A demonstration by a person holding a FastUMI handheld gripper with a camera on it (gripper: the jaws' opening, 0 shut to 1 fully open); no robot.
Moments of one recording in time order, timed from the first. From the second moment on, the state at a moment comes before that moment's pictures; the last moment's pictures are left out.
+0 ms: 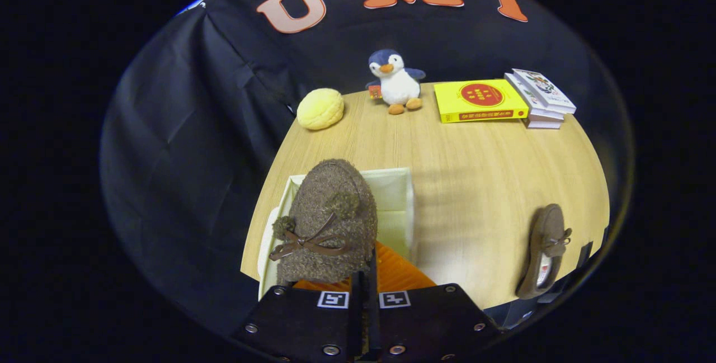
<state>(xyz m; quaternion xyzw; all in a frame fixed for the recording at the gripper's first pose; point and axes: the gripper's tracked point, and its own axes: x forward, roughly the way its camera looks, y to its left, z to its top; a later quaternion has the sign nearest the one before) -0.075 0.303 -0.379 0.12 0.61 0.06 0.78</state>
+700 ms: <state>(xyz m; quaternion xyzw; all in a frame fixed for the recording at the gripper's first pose) -0.139 0.373 -0.456 0.13 0.75 0.07 0.64</state>
